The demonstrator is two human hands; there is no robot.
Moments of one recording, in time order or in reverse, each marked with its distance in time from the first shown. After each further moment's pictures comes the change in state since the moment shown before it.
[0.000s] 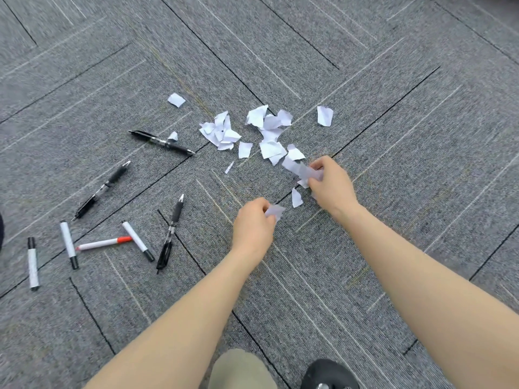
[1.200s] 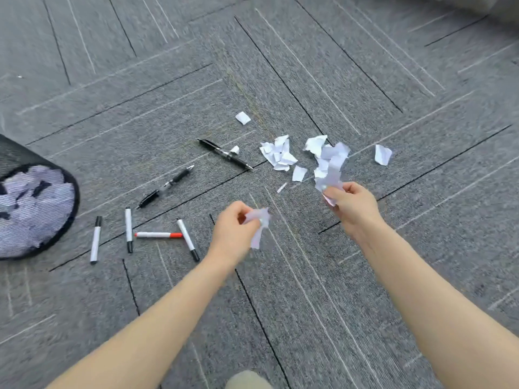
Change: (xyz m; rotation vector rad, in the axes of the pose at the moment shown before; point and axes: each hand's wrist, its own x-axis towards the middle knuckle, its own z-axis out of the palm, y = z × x) left_hand -0.015 -0.046 -0.095 -0.372 0.223 -0.091; right_hand -0.003 -0.076 0.018 0.869 -0.105 0.300
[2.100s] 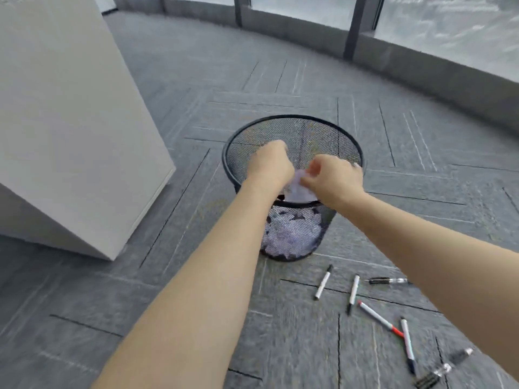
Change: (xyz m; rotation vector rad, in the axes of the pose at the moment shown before) left_hand -0.049 -0.038 -0.447 0.307 0.684 -0.076; right_hand -0.274 -0.051 0.461 -1.135 -0.510 -1.218
